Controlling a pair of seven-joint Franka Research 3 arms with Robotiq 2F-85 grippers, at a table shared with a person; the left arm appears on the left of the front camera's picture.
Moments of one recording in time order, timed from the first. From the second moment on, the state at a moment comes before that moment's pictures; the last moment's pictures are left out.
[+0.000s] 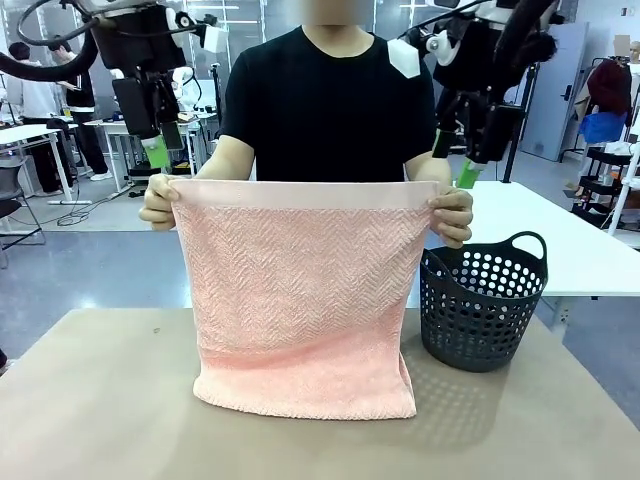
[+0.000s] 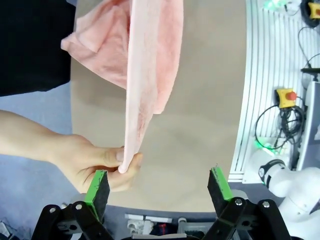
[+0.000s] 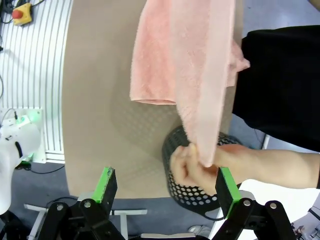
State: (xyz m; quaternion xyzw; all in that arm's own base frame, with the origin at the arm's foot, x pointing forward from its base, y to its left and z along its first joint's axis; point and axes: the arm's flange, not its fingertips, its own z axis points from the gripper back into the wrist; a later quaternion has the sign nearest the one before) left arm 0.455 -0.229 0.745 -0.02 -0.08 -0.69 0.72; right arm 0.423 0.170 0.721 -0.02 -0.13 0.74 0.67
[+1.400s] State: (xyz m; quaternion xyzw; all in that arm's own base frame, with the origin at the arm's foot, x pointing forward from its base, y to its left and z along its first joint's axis) left arm 0.467 -0.244 0.692 0.00 -0.09 -0.67 0.74; right arm 0.483 0.202 0.692 -0.02 -0.14 0.70 0.70
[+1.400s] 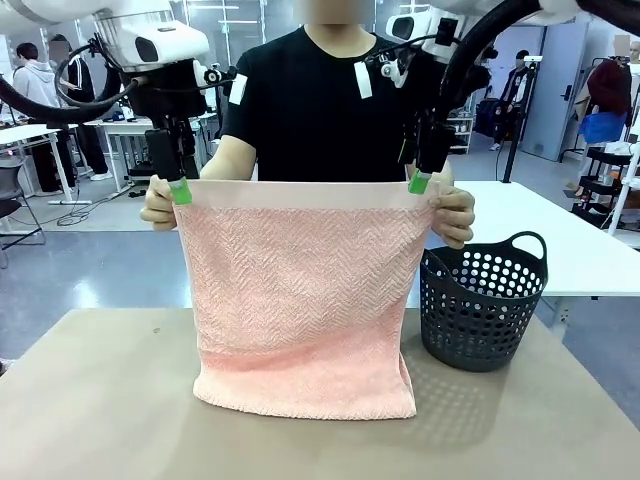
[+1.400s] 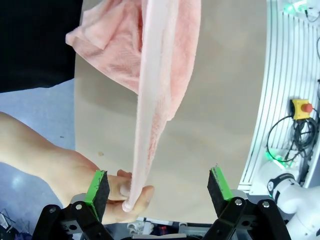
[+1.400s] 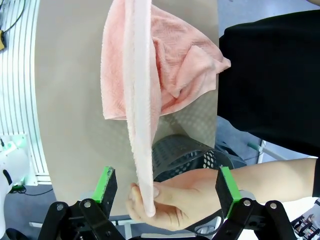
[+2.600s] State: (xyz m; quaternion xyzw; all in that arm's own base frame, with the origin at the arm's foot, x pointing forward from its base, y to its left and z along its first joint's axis) left arm 0.488 -0.249 0.662 -0.02 -0.08 -0.68 0.73; right arm 0.490 0.225 0.654 0.01 -0.09 0.69 0.71
